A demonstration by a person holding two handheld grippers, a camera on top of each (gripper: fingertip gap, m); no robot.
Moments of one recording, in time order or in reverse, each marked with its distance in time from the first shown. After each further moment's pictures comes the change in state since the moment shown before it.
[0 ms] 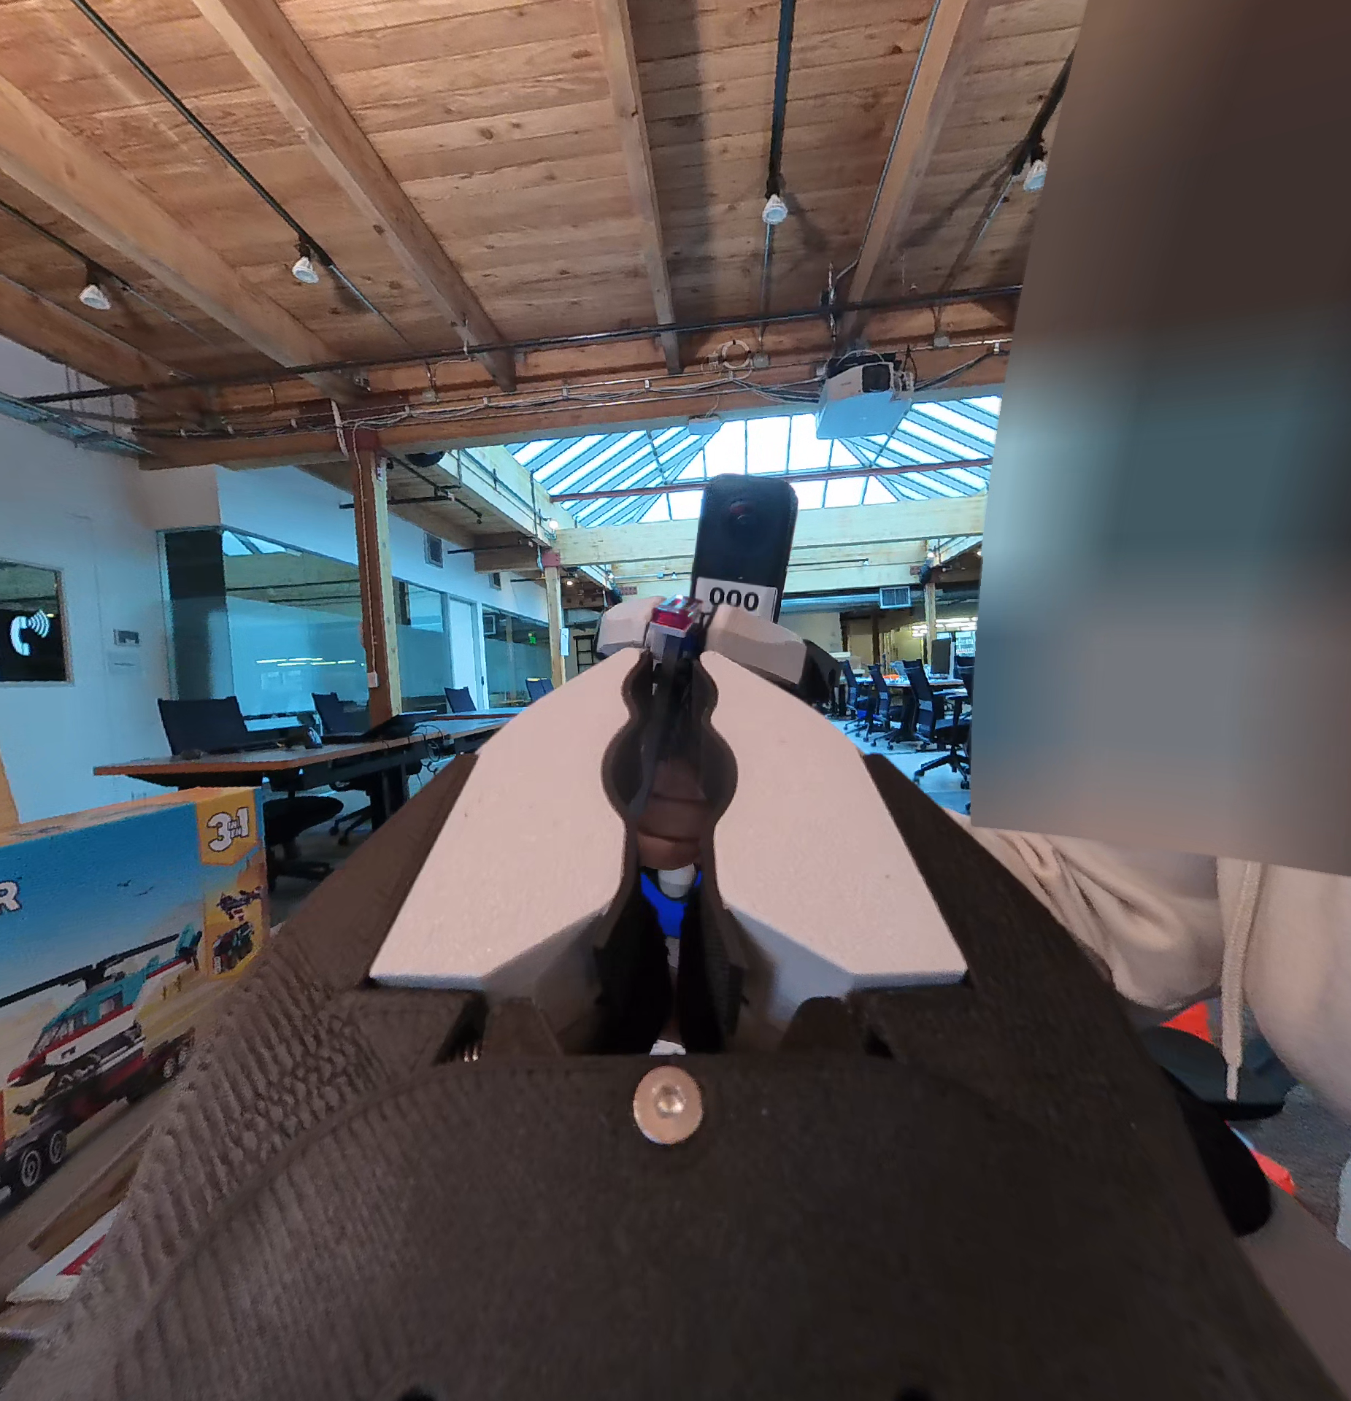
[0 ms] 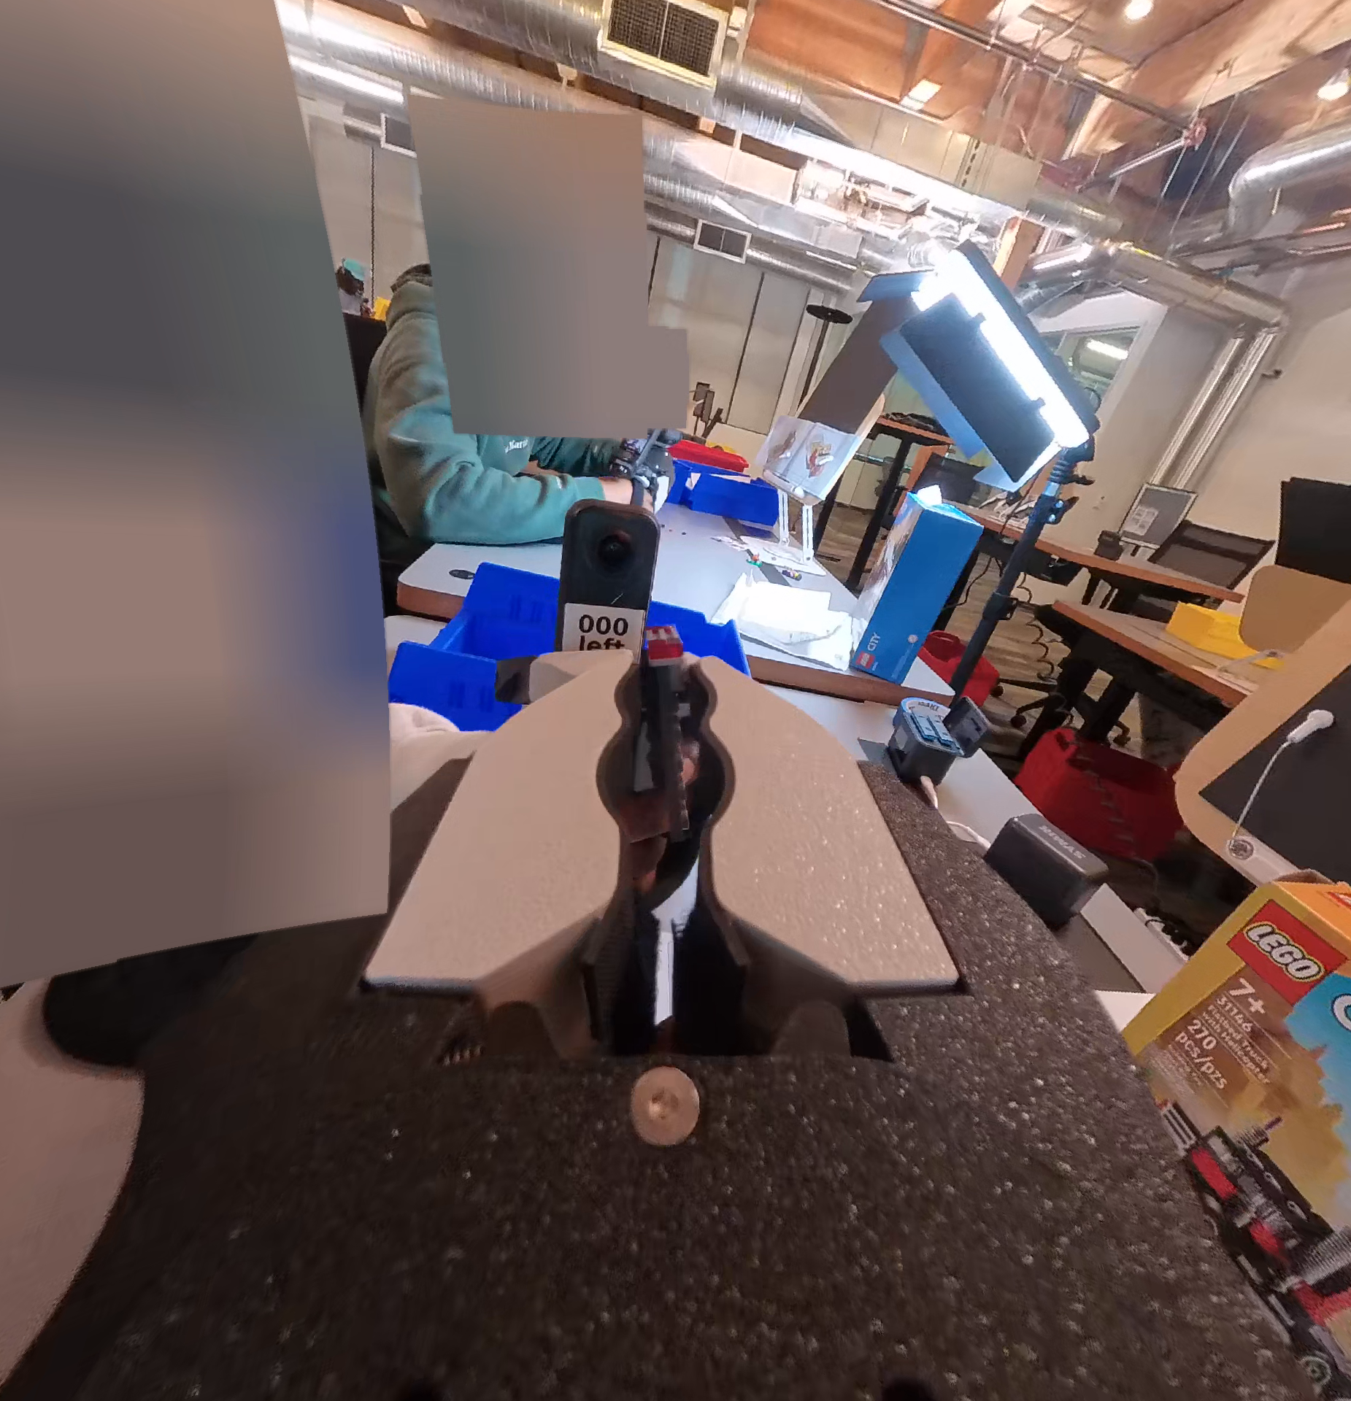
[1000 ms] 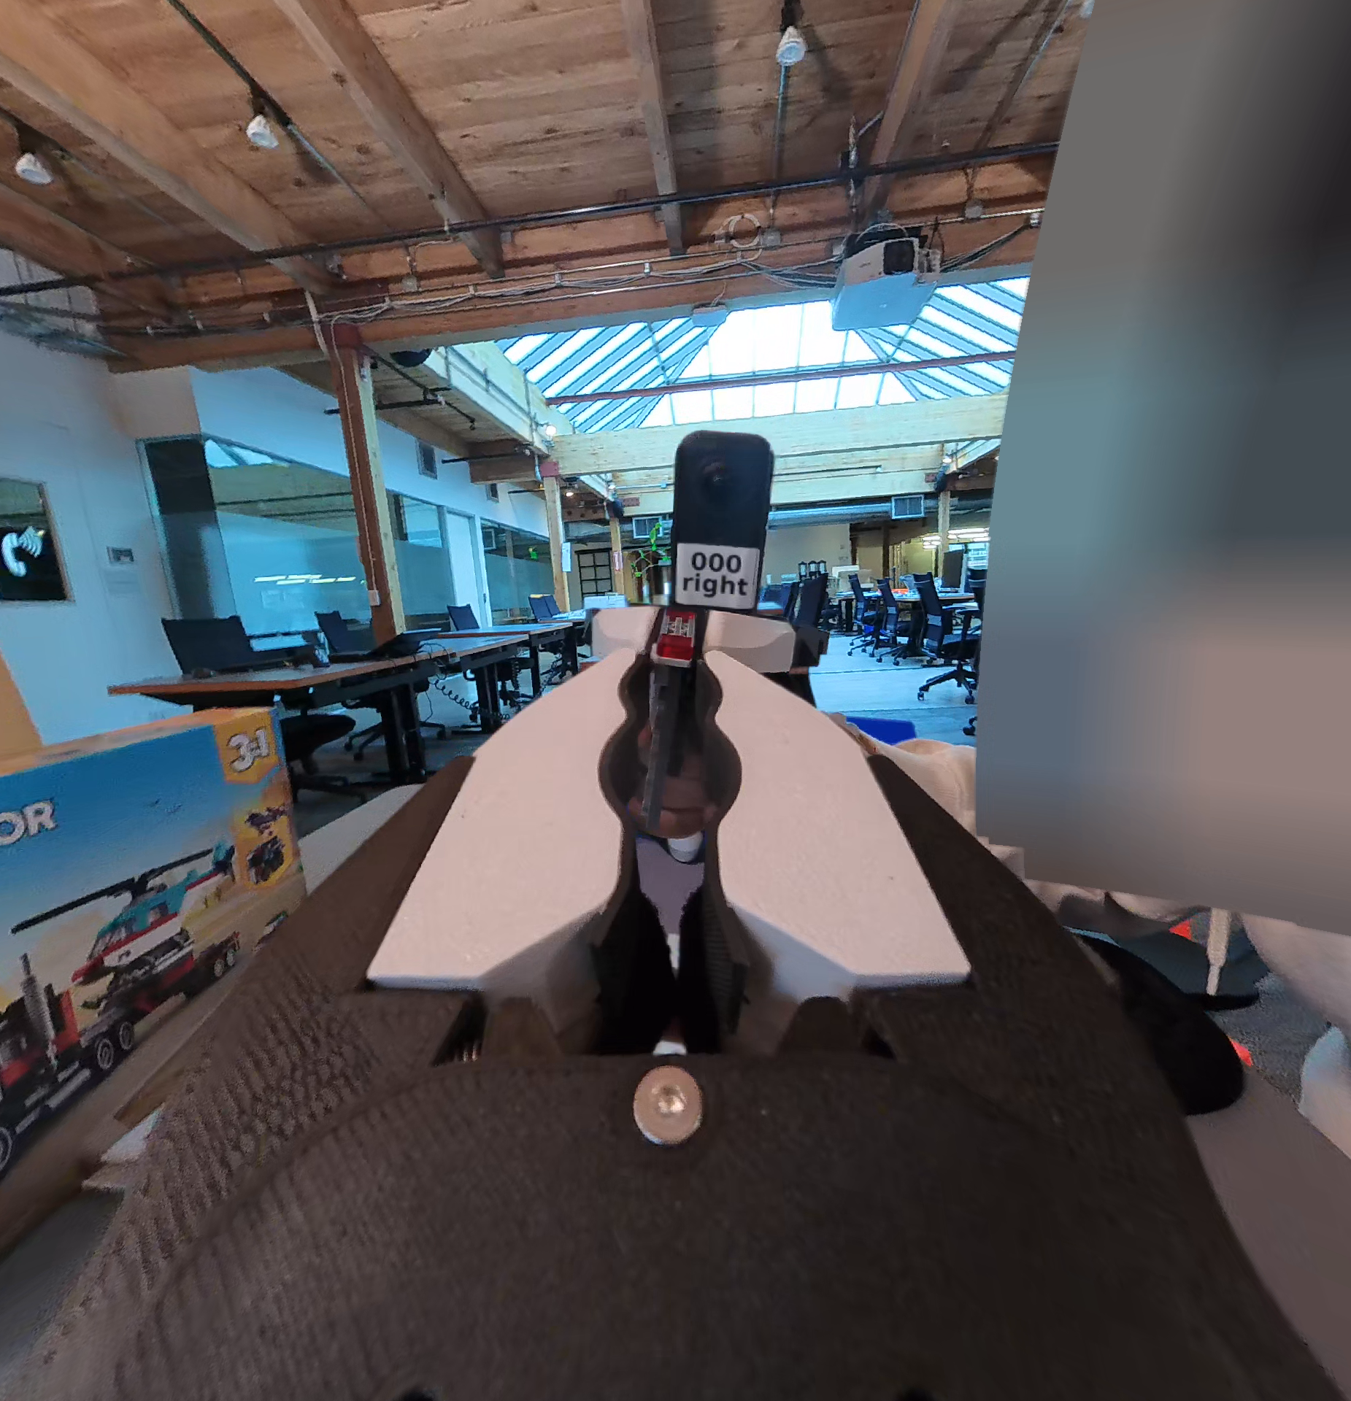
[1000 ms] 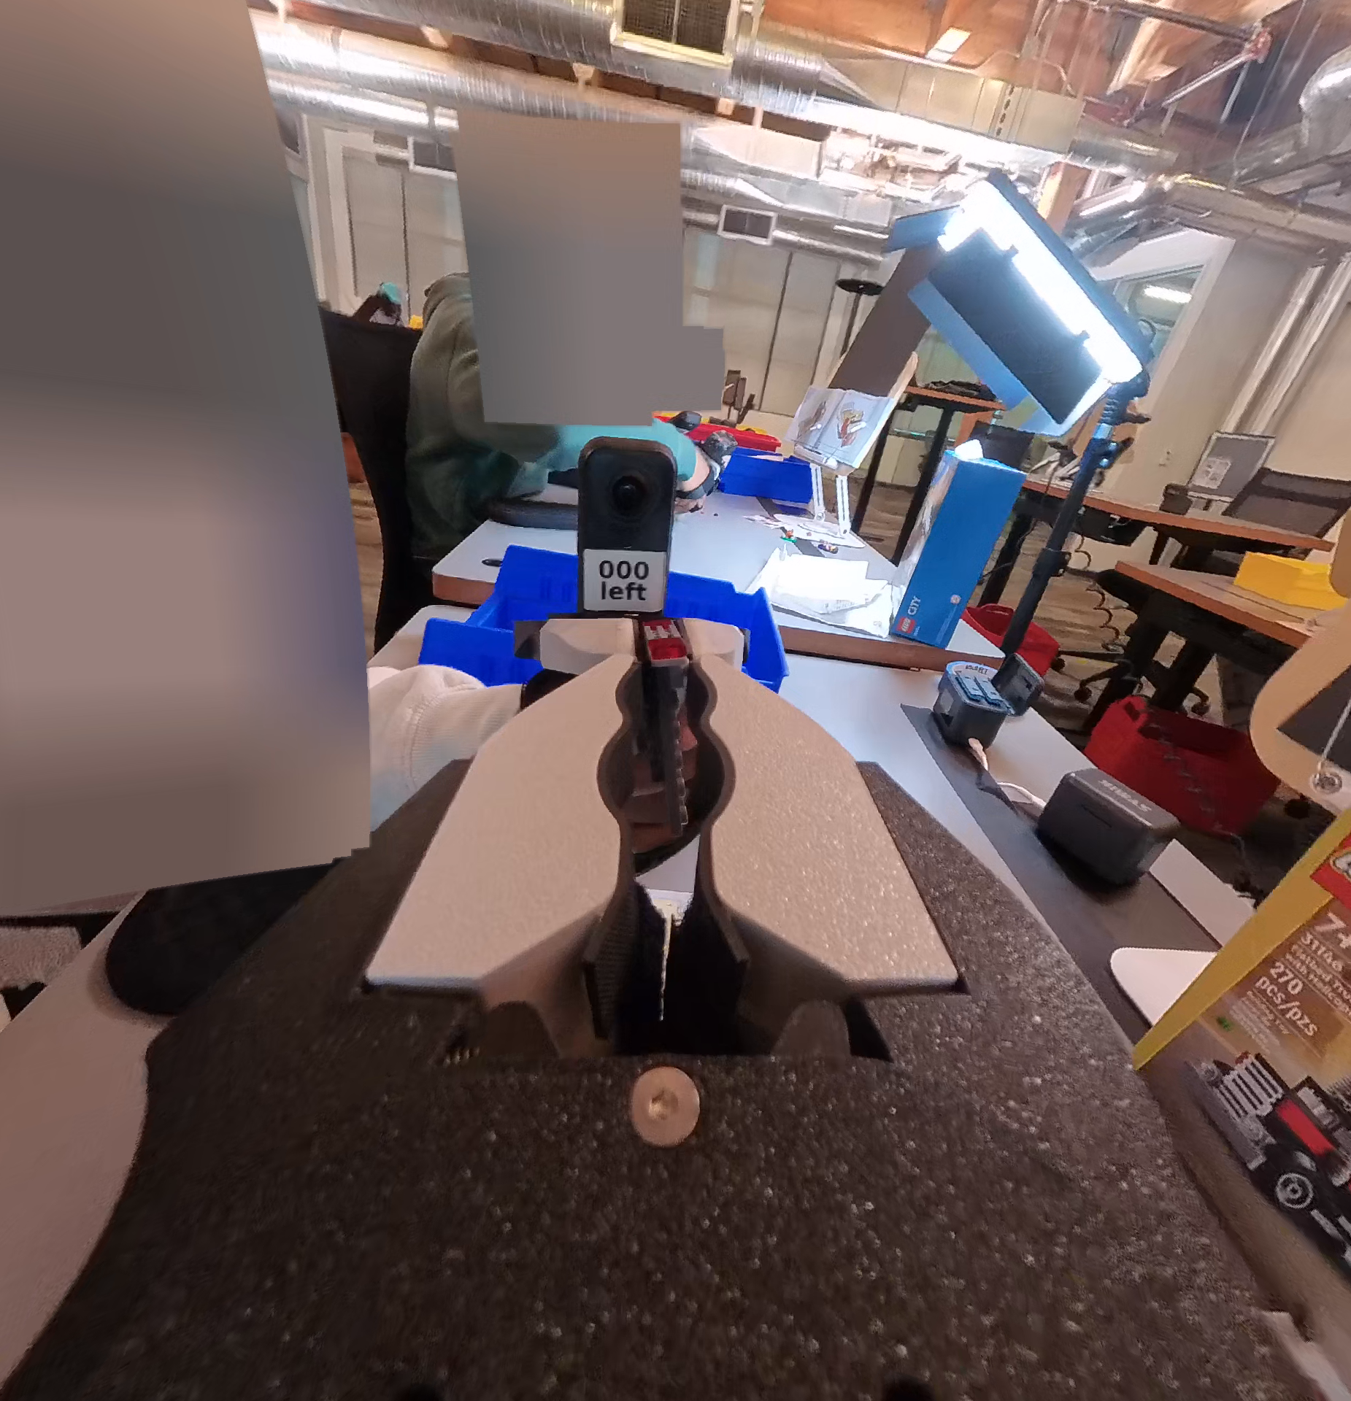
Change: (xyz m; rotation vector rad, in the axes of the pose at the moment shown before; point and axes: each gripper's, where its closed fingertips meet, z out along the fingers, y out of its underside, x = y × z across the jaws) left arm -0.005 0.018 -0.007 -0.139 0.001 0.010; right arm 0.005 0.025 -0.008 -0.006 -0.039 0.086
